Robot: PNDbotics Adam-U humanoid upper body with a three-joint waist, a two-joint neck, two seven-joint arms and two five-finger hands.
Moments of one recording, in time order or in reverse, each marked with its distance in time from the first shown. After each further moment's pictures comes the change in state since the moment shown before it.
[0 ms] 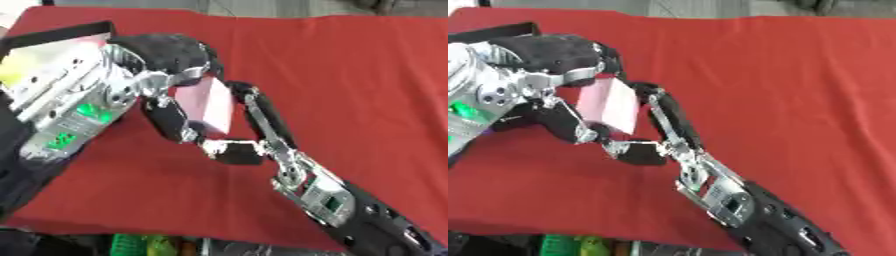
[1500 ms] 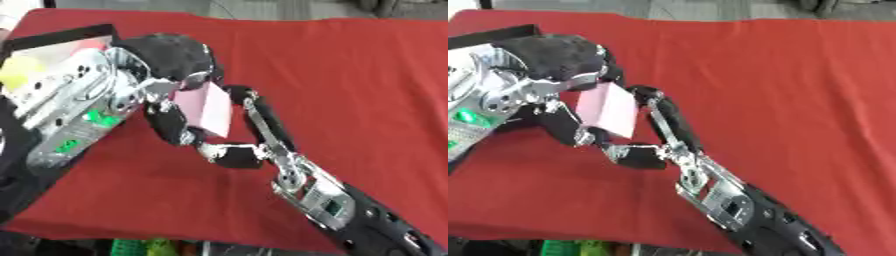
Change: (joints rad) left arm 0.002 -0.010 -0.006 -0.003 -0.093 -0.056 0.026; right arm 0.000 0.002 -0.001 0.001 0.022 -0.005 0.016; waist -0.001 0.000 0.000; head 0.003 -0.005
